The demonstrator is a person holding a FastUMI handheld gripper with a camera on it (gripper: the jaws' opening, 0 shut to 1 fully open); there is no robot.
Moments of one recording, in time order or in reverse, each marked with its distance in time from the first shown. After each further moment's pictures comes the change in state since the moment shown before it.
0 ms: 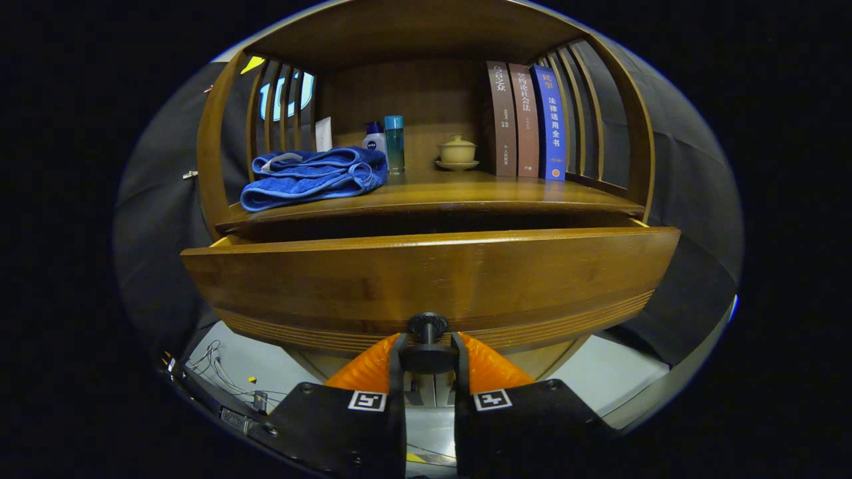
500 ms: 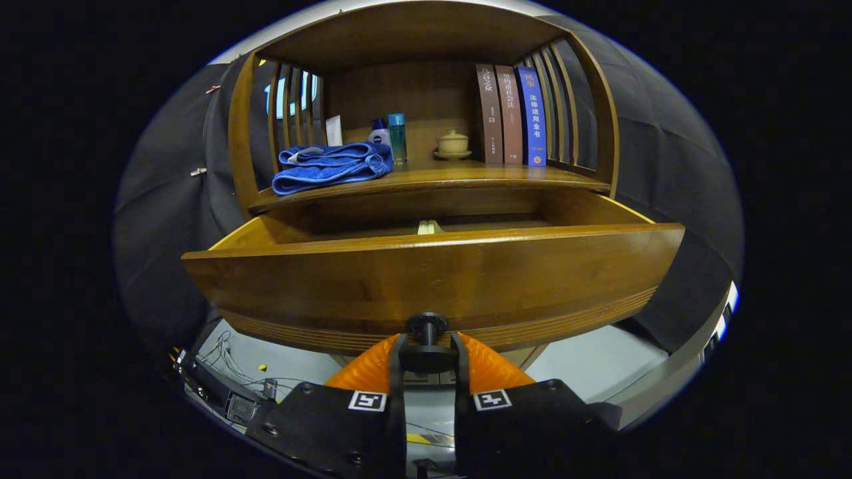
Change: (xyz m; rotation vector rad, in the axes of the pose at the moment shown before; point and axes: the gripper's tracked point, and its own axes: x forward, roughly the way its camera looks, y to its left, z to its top) arm -0.067 -0.002 -0.031 0.022 0.048 0.011
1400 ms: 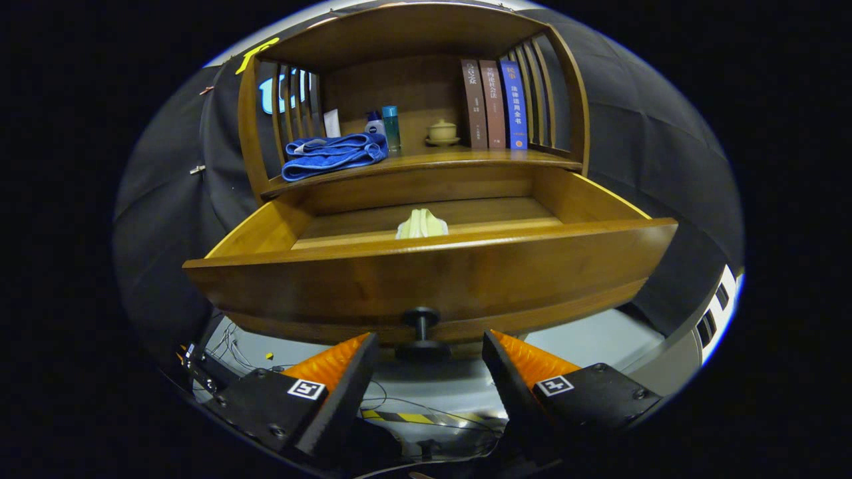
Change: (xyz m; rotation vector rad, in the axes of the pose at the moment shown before) arm -0.056 -0.011 -0.030 0.039 0.080 -0.029
